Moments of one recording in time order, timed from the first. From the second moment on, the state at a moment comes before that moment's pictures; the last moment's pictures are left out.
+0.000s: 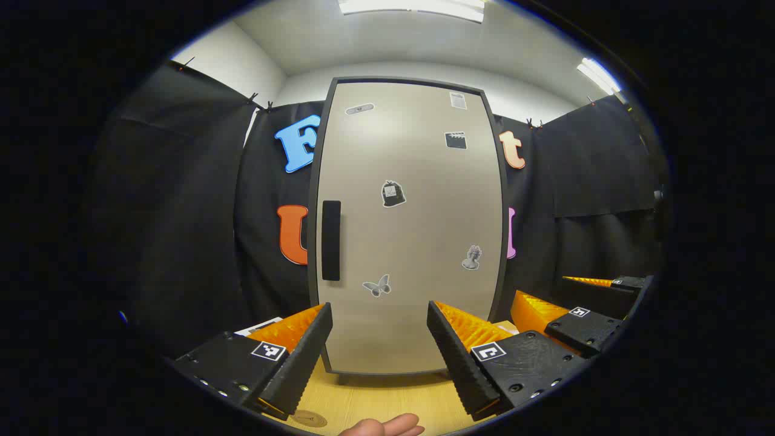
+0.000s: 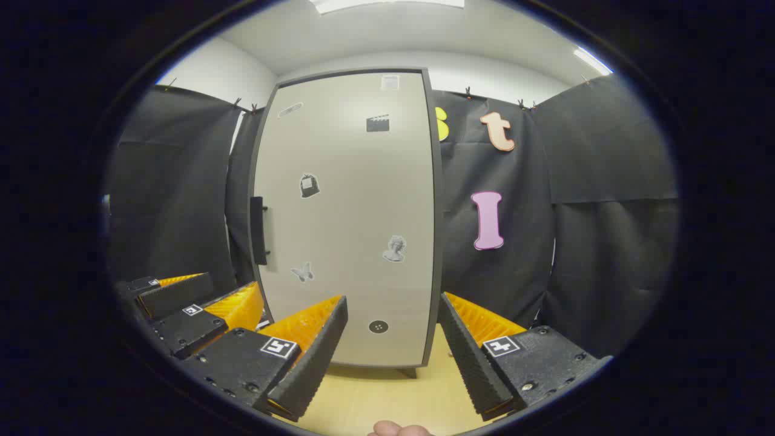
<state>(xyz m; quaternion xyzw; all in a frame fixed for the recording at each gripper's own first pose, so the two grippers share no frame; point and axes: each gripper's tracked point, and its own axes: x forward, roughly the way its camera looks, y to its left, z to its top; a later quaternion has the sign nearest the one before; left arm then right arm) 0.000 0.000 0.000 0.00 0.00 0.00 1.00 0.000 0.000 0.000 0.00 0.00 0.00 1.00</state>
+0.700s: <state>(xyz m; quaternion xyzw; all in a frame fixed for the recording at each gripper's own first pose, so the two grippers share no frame) -0.002 0.003 -0.006 0.01 0.01 0.01 1.00 0.002 0.001 -0.008 -0.01 0.01 0.00 1.00</state>
